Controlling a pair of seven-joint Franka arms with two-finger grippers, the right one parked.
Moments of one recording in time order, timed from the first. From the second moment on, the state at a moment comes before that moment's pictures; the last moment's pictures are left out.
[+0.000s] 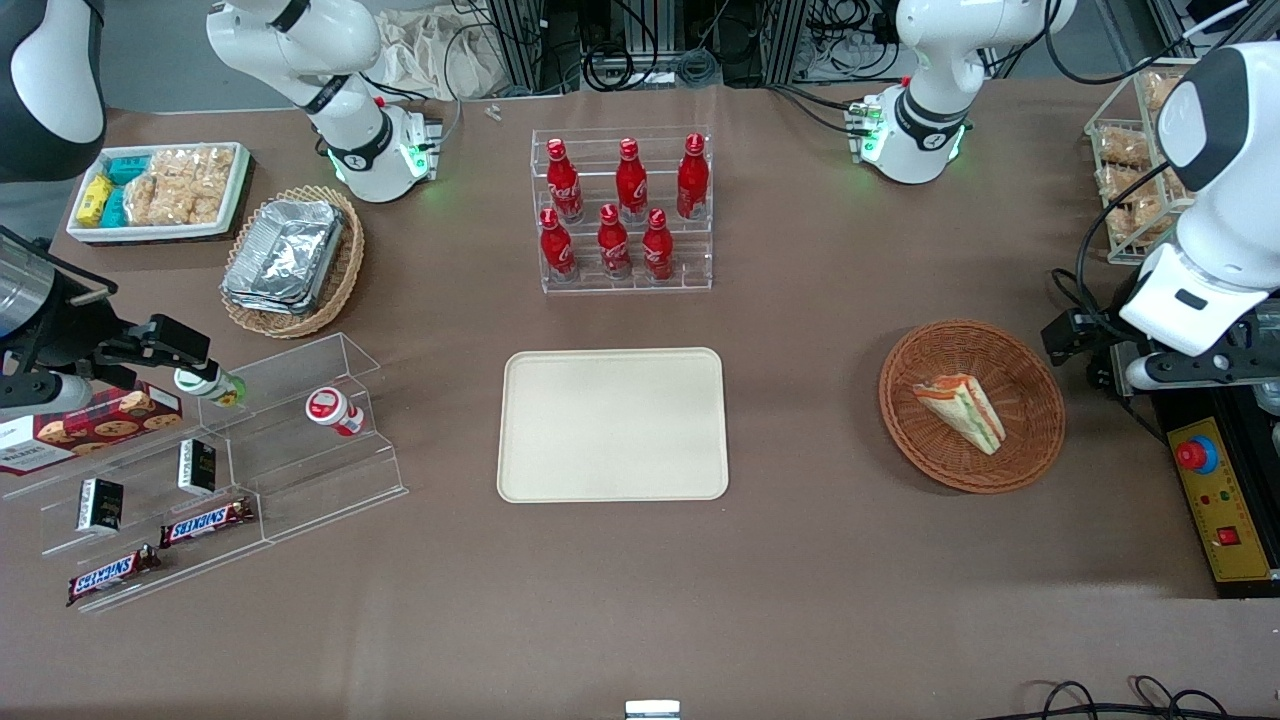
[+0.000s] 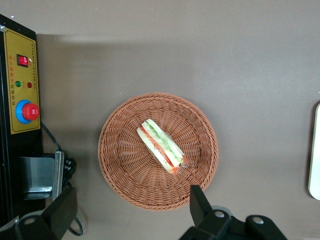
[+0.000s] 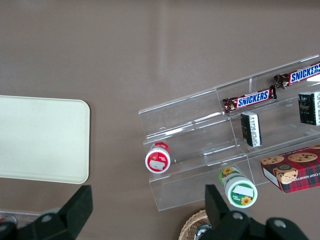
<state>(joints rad) 0.08 0.02 -0.14 -1.79 0.08 1.88 -0.10</state>
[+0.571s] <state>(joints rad) 0.08 0.03 -0.14 -1.82 0.08 1.87 -0.10</state>
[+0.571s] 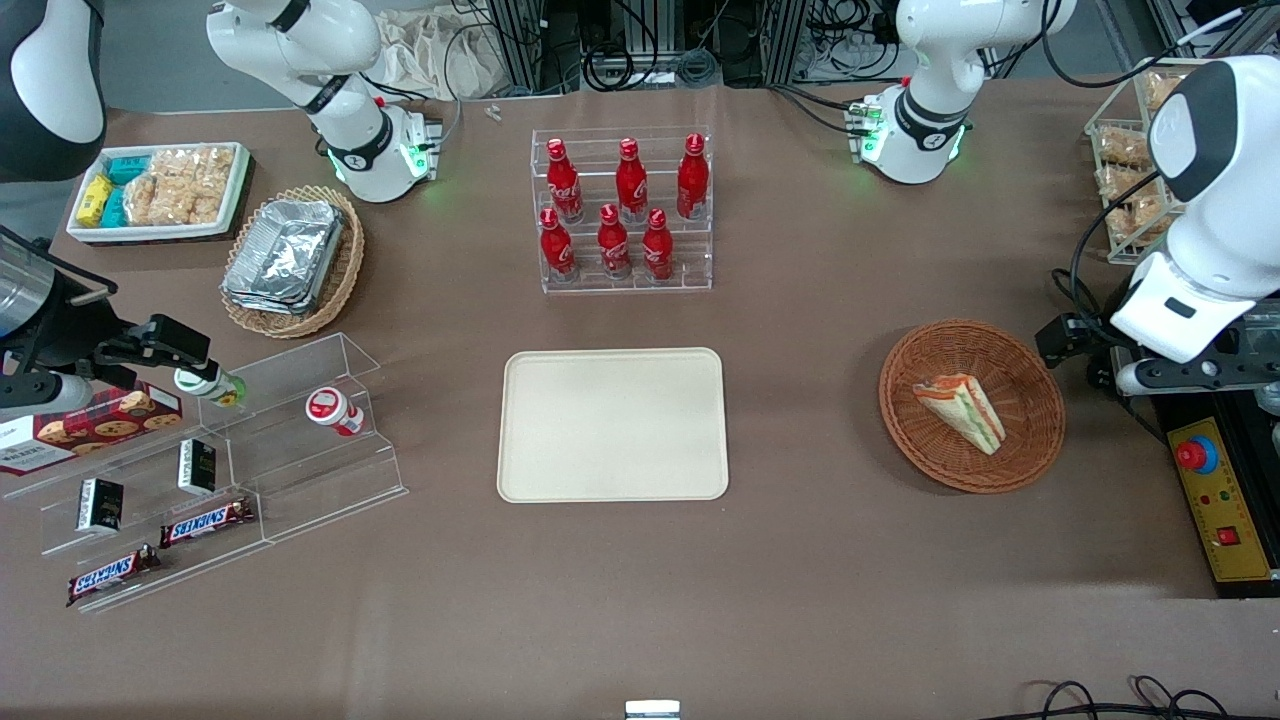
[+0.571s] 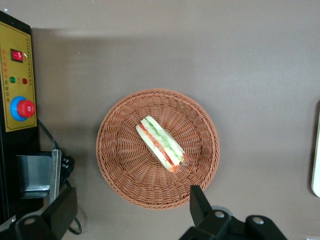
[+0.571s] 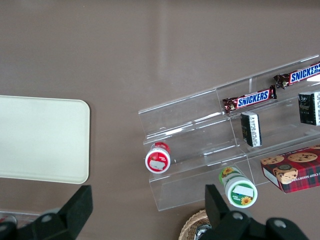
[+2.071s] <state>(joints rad) 0.08 0.27 -0.13 -2.18 0.04 2.41 -0.61</state>
